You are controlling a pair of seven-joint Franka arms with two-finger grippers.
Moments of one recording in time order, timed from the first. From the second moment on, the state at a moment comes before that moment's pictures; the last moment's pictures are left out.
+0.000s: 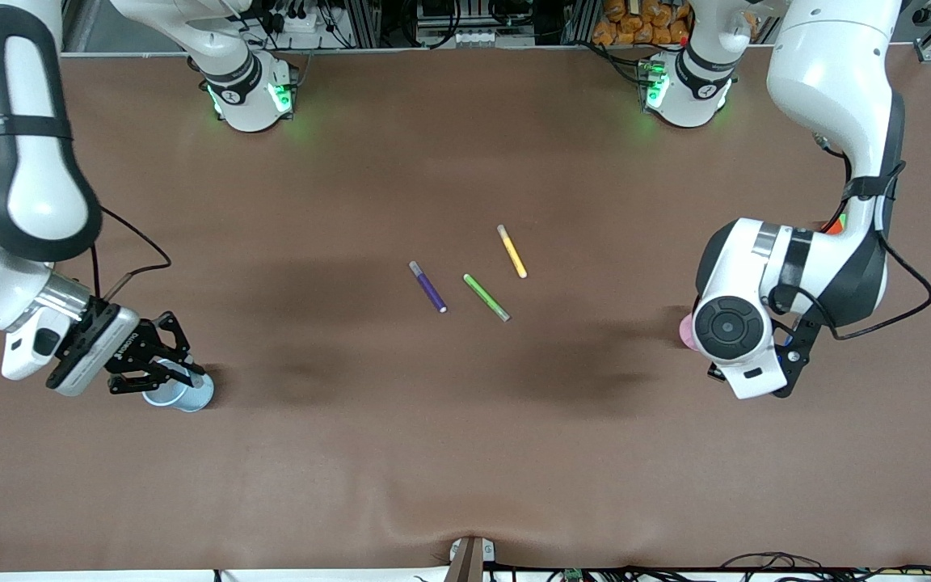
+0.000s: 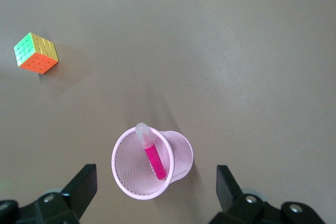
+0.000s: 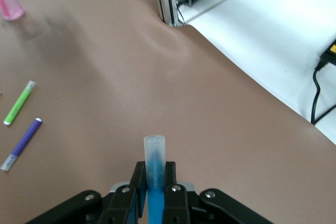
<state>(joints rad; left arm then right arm) -0.21 0.60 -0.10 -1.39 0.46 1.64 -1.50 0.08 0.33 -0.10 -1.73 0.81 2.20 -1.39</state>
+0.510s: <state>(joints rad) -0.21 0.54 -0.10 -1.39 0.39 1.64 -1.44 0.04 0.33 -0.10 -1.73 0.98 2.17 -1.66</state>
